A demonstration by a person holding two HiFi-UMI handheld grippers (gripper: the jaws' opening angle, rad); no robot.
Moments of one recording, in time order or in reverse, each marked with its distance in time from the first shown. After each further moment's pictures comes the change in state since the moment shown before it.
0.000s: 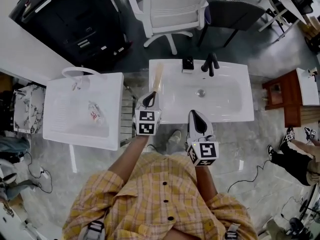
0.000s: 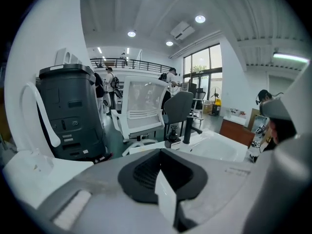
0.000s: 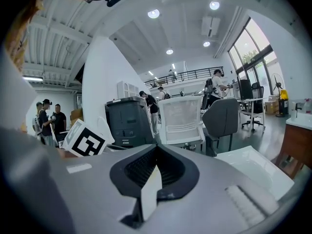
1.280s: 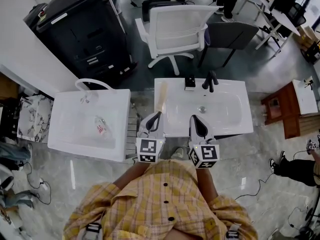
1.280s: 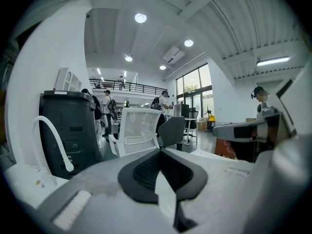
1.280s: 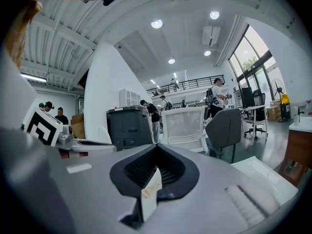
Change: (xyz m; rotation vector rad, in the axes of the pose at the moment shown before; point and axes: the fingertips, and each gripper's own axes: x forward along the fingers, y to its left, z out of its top) left arm -0.102 -0.027 0.066 0.070 -0.276 -0.032; right arm 0.003 0.018 0.043 -0.025 -0.108 0.013
